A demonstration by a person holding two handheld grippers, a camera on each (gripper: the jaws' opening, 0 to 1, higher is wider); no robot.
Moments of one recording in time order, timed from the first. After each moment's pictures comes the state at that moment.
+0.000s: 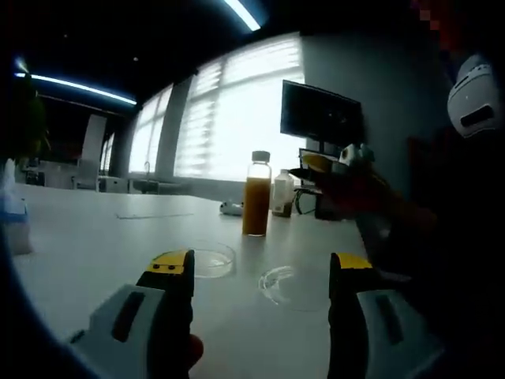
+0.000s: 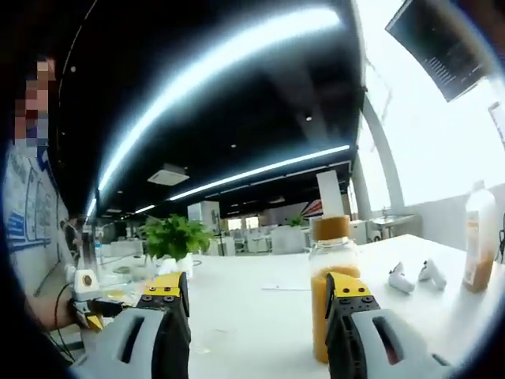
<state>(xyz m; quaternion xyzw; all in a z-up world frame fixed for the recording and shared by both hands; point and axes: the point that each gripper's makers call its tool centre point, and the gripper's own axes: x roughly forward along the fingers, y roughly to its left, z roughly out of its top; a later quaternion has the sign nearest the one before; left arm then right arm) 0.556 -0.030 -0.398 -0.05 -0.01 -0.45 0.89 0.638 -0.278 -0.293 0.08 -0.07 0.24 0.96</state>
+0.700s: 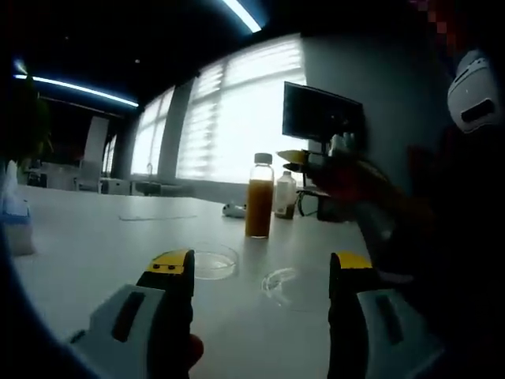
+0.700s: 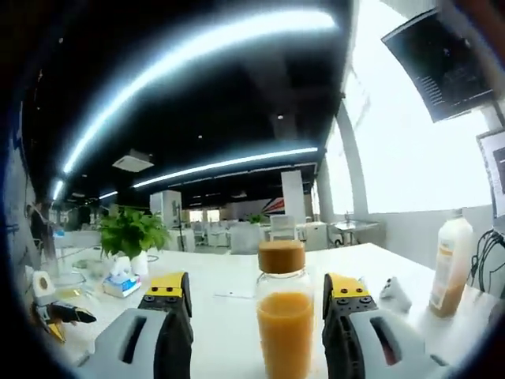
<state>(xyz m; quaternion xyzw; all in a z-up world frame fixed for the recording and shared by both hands) 0.558 -0.028 -0.395 -0.05 -0.02 -0.45 0.89 0.686 -0.312 -0.271 0.06 -0.05 0.14 0.99</state>
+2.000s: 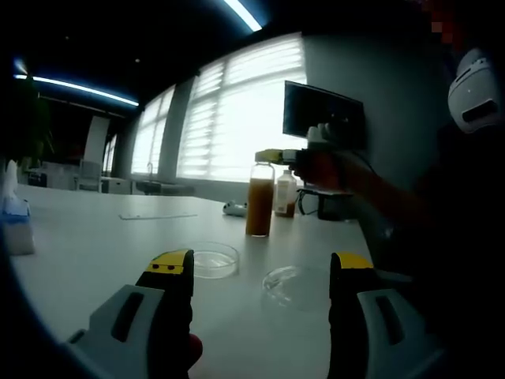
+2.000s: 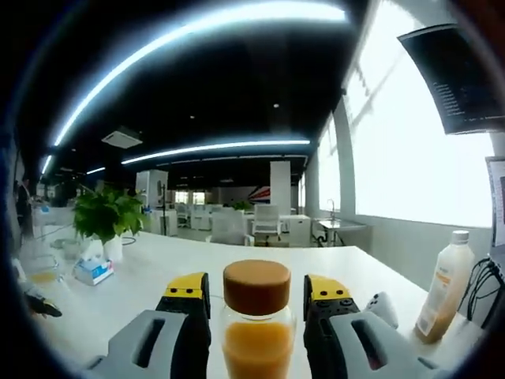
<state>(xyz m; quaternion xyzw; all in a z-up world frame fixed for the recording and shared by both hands) 0.557 -0.028 -0.397 -0.05 -0.02 -0.45 0.89 0.741 -0.312 -0.266 -0.01 -0.02 0.11 0.99</state>
